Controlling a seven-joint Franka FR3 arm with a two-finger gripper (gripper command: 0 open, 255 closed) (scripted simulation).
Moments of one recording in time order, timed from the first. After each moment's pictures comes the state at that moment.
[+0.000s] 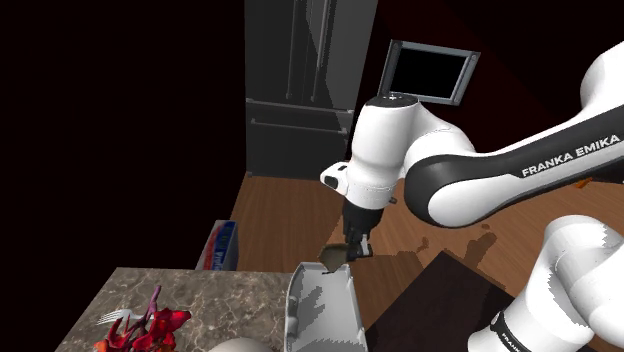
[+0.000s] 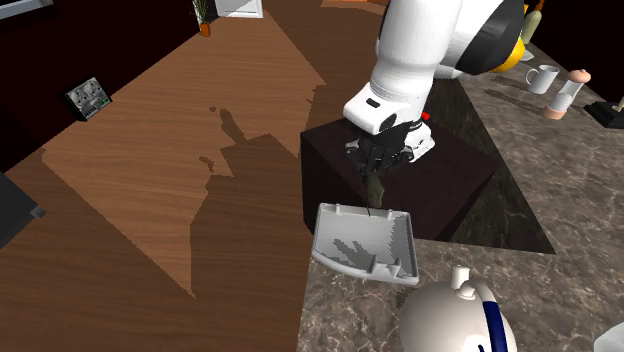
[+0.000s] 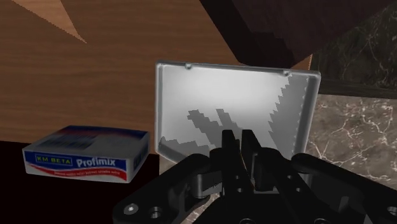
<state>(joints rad) 0.37 -0.34 0.25 -2.58 0.02 2.23 -0.37</state>
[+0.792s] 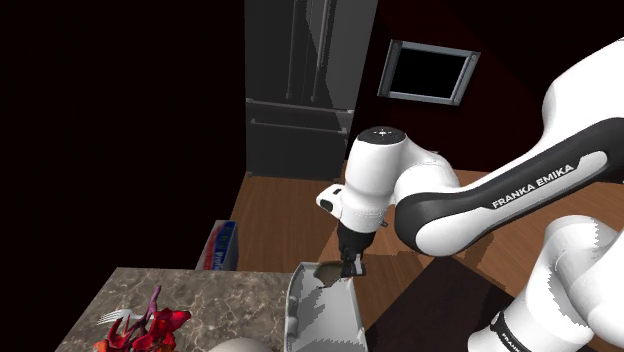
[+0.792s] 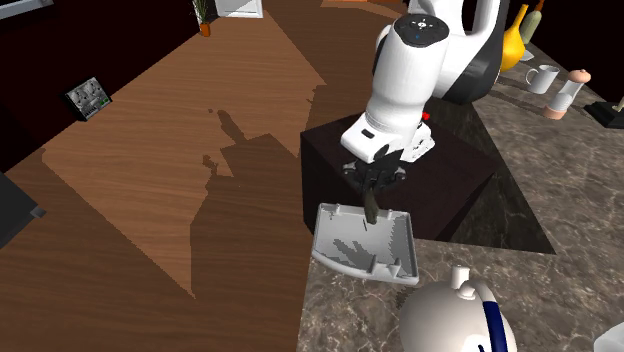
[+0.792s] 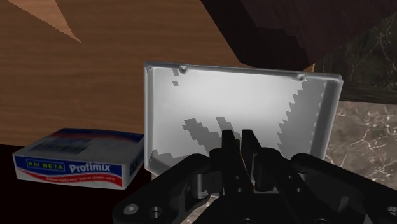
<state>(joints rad) 0.36 -0.24 0.27 -2.64 -0.01 2.39 -0.34</state>
